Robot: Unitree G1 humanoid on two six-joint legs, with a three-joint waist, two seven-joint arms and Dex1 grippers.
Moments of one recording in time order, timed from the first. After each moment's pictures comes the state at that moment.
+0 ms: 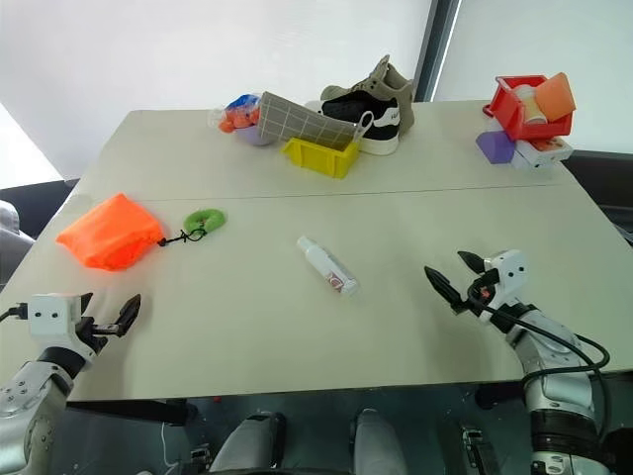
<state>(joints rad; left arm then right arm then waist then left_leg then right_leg) 0.24 0.44 0.46 -0.15 -0.34 0.23 -0.36 -0.09 -0.53 -0.31 0.20 0.40 0.08 0.80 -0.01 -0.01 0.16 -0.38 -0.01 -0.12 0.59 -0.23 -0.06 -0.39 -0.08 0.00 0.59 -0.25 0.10</state>
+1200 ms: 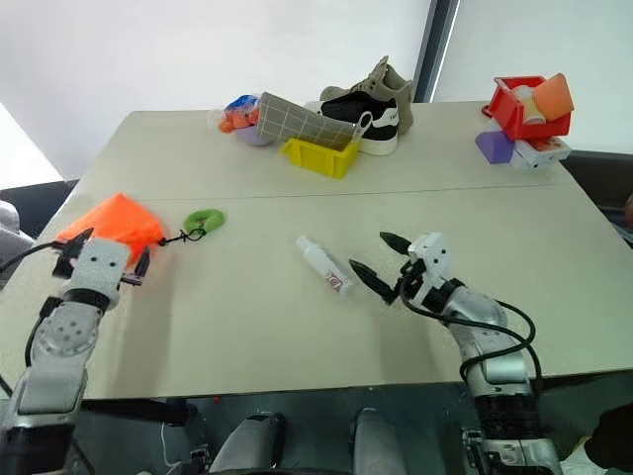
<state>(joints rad) -0.05 0.56 0.19 -0.14 0.23 0.25 -0.11 -0.17 -0.40 -0.02 -0.06 0.39 0.10 0.81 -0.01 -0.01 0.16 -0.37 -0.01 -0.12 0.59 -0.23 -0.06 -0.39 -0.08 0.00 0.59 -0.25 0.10</state>
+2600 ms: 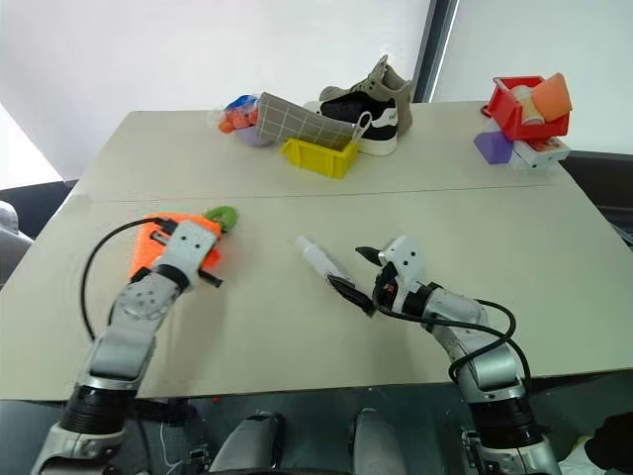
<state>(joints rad) -0.24 0.36 -0.09 -0.25 0.18 0.48 -0.30 -0.16 -0.43 0.06 -0.21 0.36 0.40 0.70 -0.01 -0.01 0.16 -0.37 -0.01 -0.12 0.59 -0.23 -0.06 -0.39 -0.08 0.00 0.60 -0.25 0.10</state>
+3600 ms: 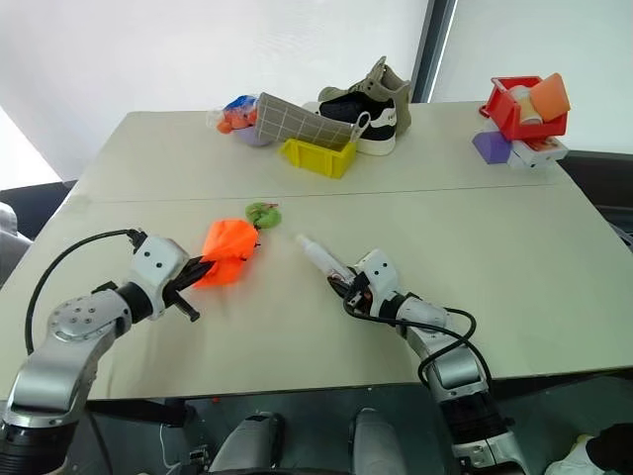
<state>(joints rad) -0.06 0.56 0.11 -0.48 -0.12 0.58 -0.60 -0.19 -0.33 0.14 -0.05 0.21 0.32 0.60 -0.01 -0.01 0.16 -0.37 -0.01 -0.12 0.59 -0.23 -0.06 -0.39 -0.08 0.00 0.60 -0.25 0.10</state>
